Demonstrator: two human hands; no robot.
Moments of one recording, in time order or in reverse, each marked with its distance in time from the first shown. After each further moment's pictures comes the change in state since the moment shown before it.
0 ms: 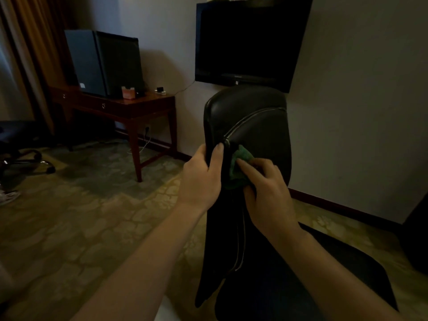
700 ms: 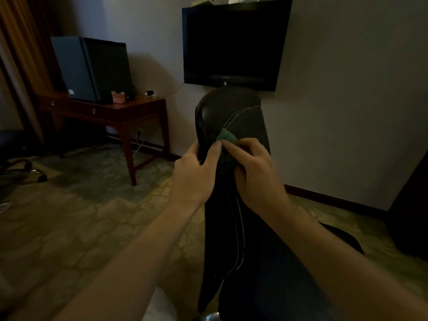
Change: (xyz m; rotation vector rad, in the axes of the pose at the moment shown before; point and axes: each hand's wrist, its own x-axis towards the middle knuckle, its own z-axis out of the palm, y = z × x) left_hand -0.027 0.028 -0.008 -0.032 -0.028 -0.043; right_hand 0.010 -0.017 -0.029 0.004 0.039 -0.080
